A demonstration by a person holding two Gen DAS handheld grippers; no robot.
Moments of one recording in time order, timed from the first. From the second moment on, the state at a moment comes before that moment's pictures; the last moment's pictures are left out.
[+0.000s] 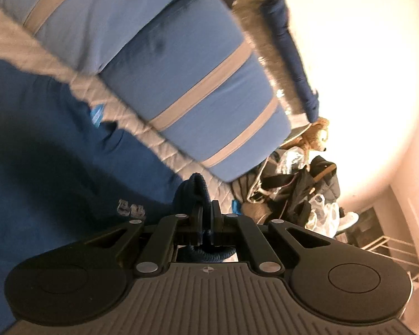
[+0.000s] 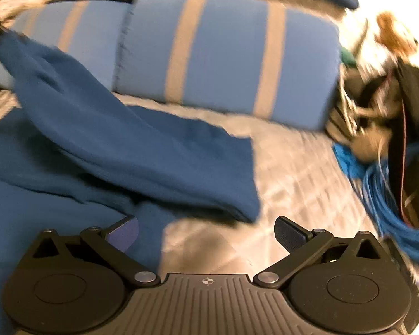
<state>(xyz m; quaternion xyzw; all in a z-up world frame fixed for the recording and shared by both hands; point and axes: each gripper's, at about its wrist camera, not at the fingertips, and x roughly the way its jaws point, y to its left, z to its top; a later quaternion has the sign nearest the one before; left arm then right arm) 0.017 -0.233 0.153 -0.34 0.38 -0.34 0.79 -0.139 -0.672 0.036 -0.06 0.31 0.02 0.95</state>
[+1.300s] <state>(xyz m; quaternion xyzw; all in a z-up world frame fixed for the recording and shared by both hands) -0.012 -0.062 0.132 -0.31 0.37 -0.21 0.85 -0.081 -0.634 0.023 -0.15 0.29 0.06 0.94</state>
